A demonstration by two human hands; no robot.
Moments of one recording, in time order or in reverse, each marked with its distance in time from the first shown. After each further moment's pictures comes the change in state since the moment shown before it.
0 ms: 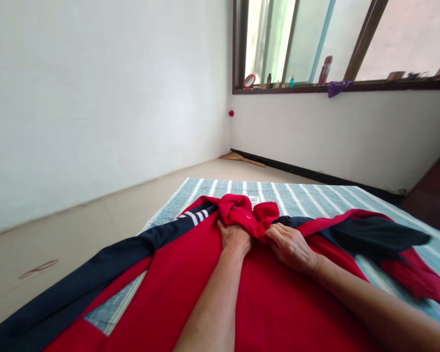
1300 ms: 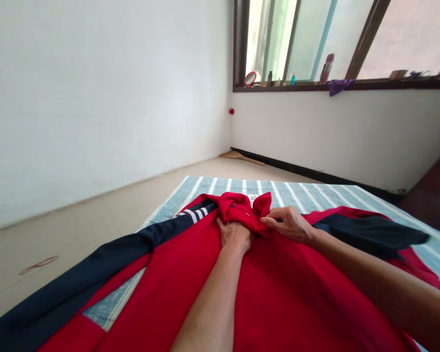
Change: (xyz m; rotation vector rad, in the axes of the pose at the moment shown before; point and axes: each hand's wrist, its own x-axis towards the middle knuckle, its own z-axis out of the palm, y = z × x) left_hand 0.005 -0.001 0.001 -0.041 -0.046 0.021; right_hand 0.038 0.026 -0.026 0.461 -0.157 0.267
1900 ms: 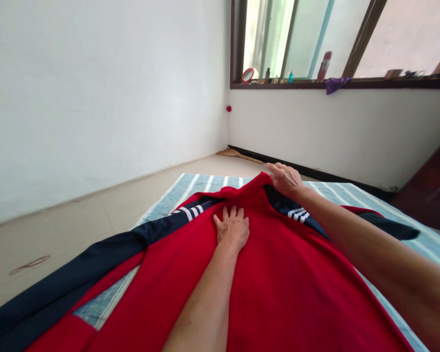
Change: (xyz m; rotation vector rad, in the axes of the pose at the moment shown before) left_hand 0.001 -0.001 0.009 0.045 0.120 -0.030; right_hand 0.066 0.020 -0.055 -0.760 0.171 0.258
